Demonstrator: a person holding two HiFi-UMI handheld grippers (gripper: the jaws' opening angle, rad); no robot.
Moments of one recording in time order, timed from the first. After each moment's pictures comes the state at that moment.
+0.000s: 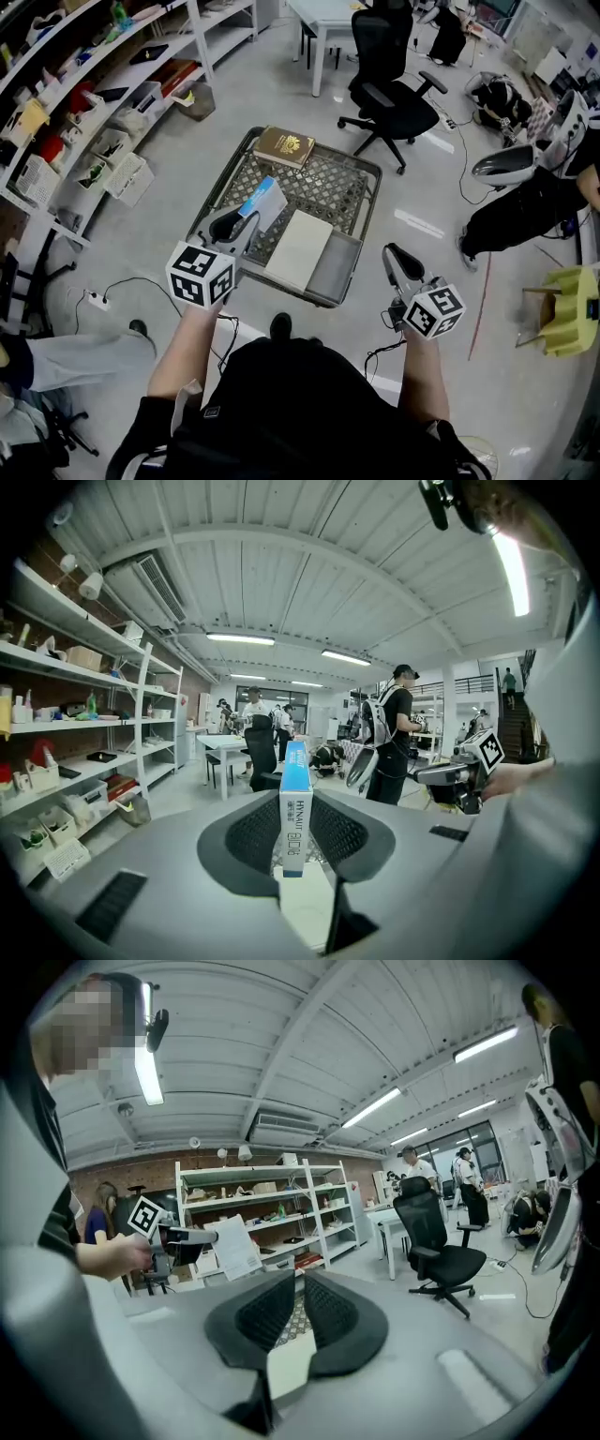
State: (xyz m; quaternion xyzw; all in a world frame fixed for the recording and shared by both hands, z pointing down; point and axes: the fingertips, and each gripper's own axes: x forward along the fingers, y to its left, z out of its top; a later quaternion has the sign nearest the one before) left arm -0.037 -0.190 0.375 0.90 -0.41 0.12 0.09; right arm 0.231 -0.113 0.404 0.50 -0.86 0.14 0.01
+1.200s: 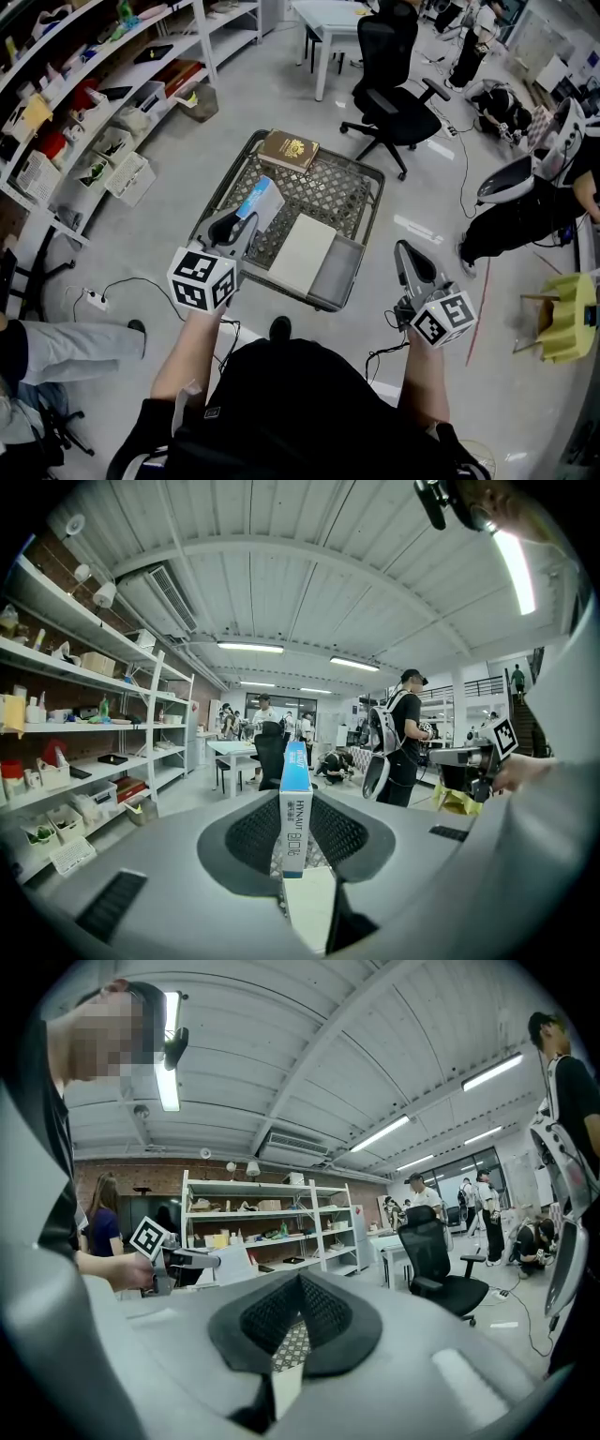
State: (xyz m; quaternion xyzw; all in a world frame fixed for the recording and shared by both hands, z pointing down) left arm -0.058 -0.192 0.369 0.89 -0.44 0.09 0.09; right arm 0.219 -0.112 0.344 0.50 -0.86 0.07 -0.03
